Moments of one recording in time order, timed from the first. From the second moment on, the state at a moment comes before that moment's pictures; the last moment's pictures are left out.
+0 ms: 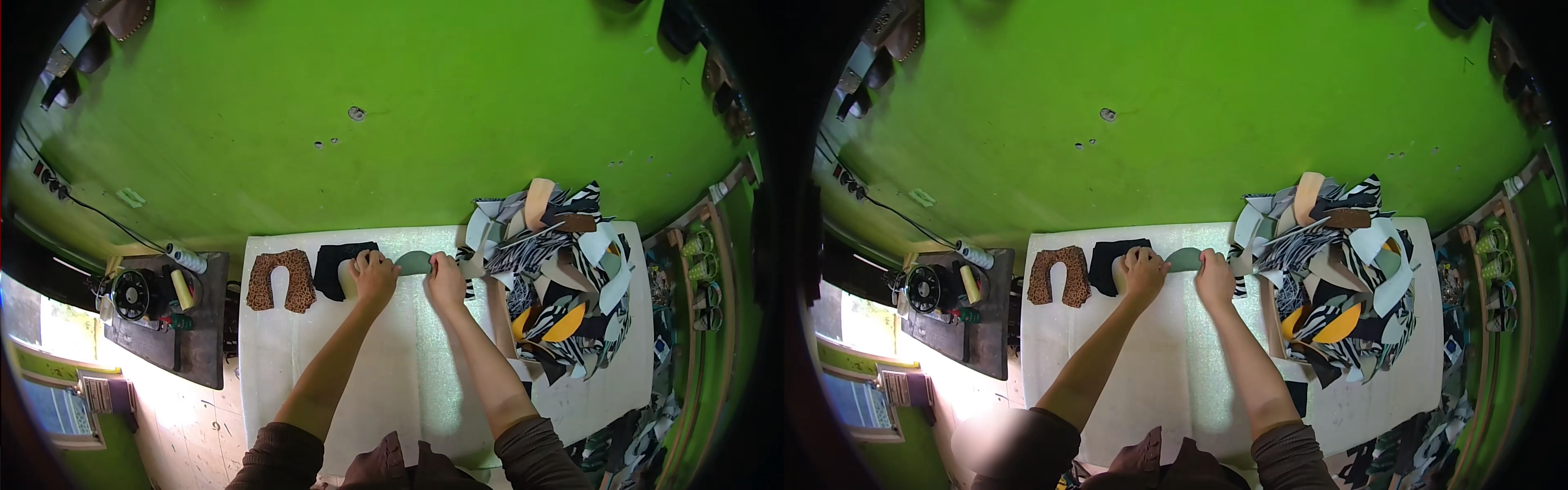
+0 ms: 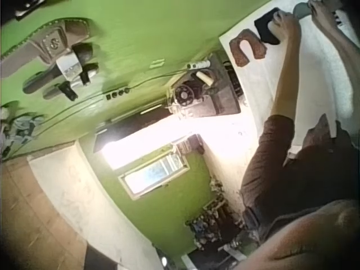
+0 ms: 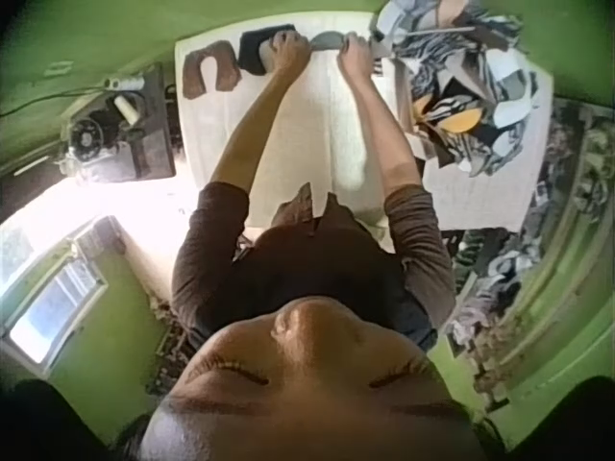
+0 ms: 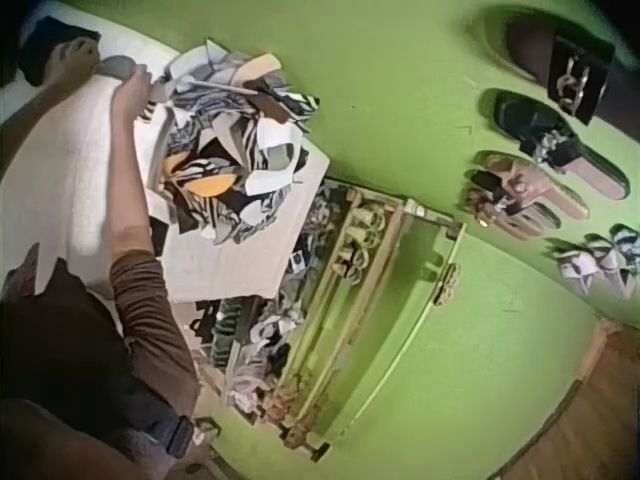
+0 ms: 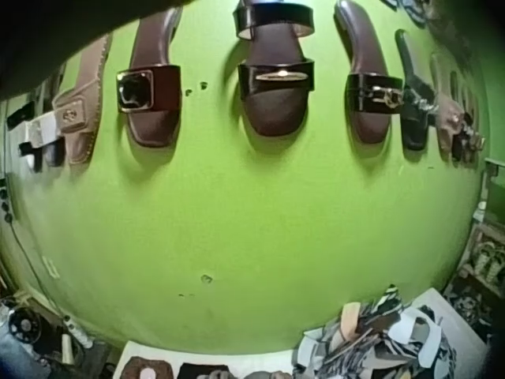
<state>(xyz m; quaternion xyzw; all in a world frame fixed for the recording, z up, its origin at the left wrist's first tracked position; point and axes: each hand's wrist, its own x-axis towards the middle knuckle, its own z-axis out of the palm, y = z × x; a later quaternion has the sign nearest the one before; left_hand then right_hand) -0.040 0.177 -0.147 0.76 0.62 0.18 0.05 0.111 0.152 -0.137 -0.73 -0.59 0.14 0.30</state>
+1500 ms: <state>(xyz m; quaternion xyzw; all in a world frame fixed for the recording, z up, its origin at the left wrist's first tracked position) -0.026 0.005 -0.141 0.84 0.52 0.17 0.09 0.136 -0.009 -0.148 -0.59 -0.75 0.15 0.26</state>
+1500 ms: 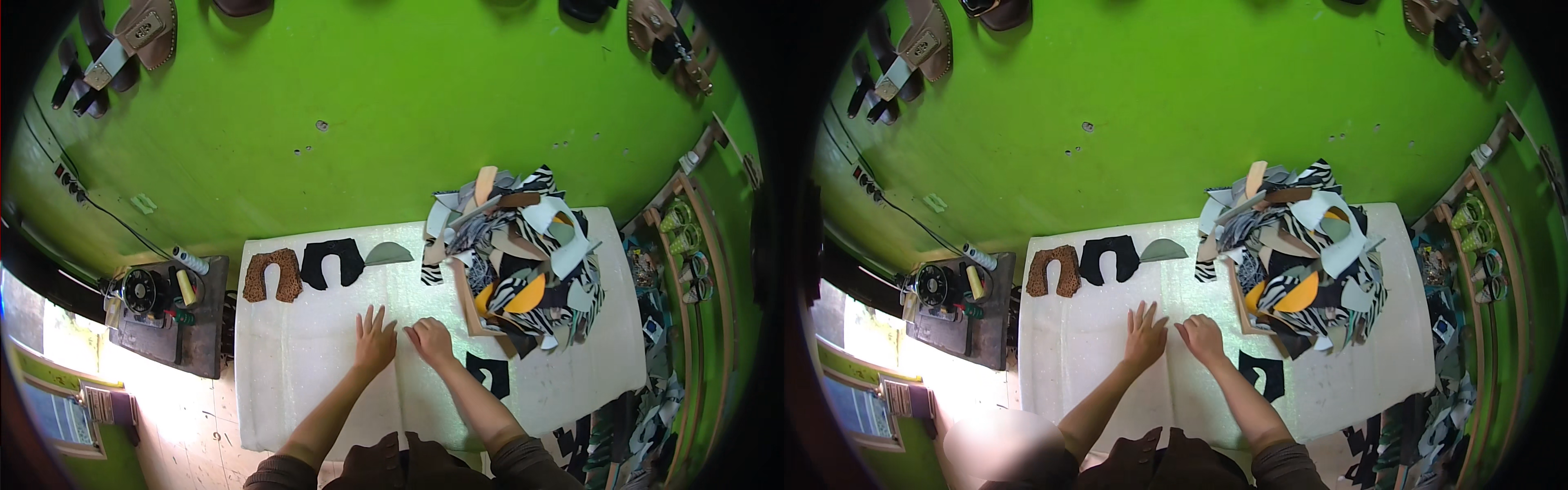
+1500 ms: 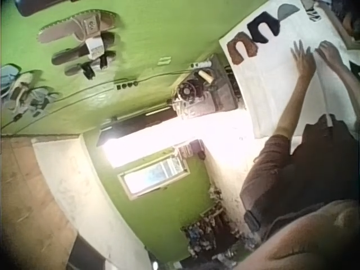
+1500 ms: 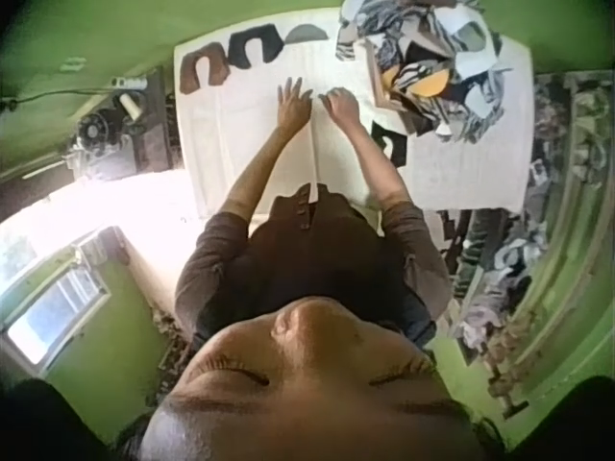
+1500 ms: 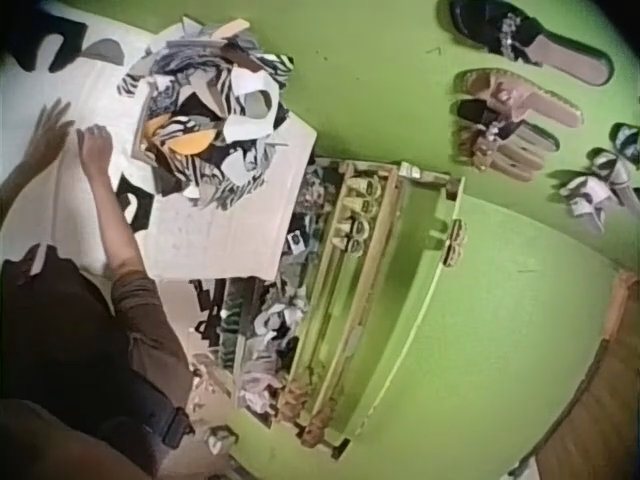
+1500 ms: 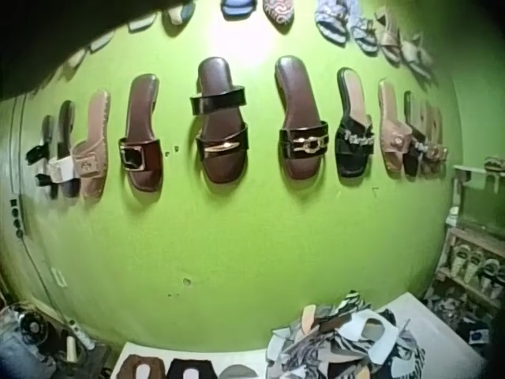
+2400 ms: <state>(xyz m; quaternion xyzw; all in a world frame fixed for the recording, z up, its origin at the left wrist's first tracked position) 0.112 -0.026 -0.069 0.81 0.52 0.27 0.07 0.294 -0.017 -0.035 -0.56 -0.78 -0.08 0.26</state>
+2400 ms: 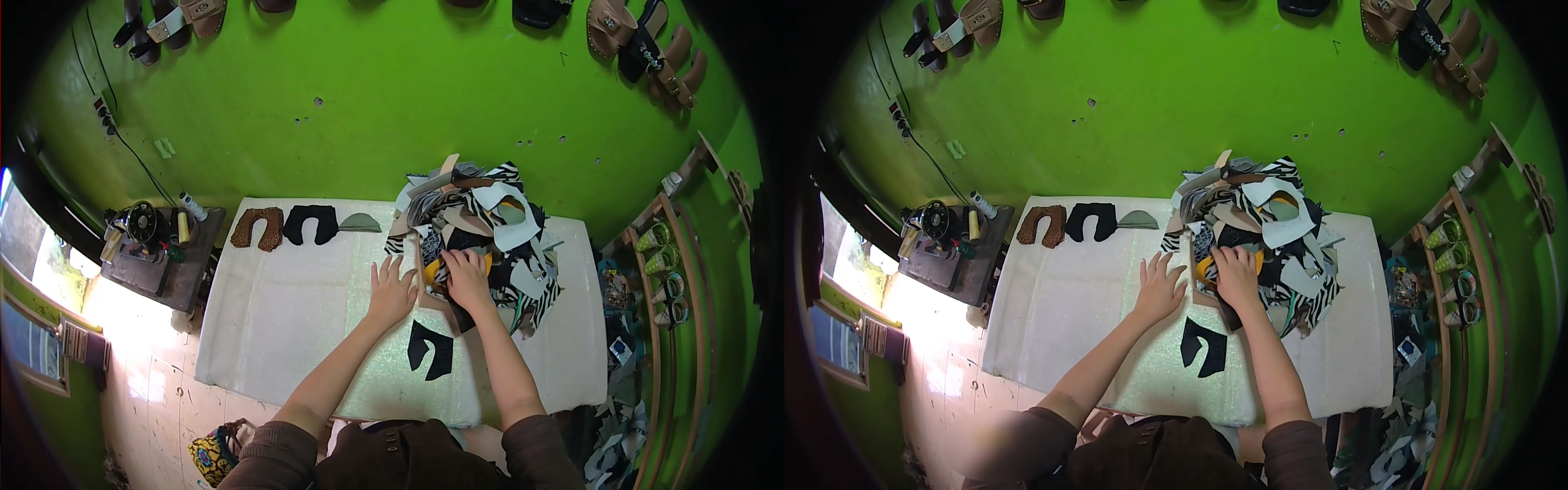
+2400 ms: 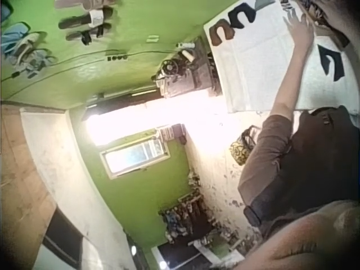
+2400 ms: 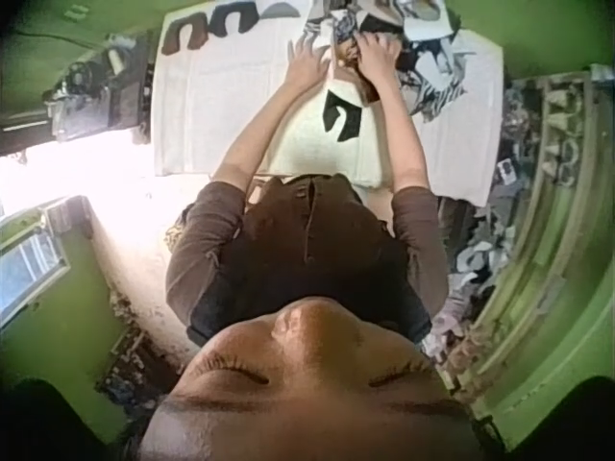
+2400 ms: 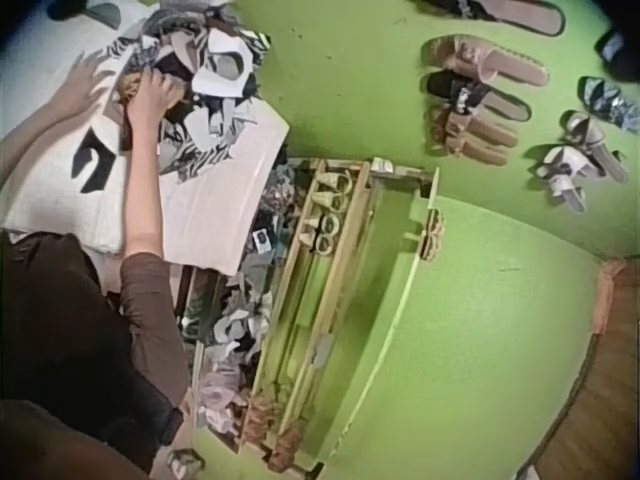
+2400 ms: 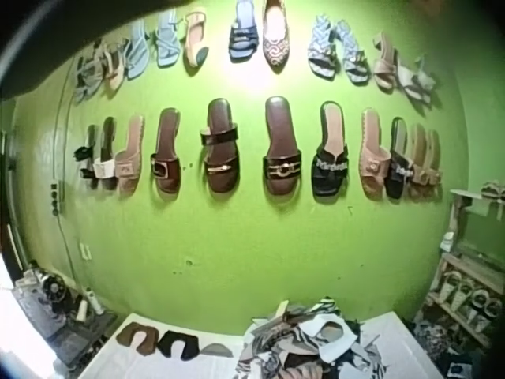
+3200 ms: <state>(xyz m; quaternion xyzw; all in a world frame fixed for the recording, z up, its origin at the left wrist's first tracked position) 0.149 -0.026 -0.069 0.83 0.49 0.25 0.11 0.314 -0.033 -0.042 -0.64 -0.73 -0.10 0.21</state>
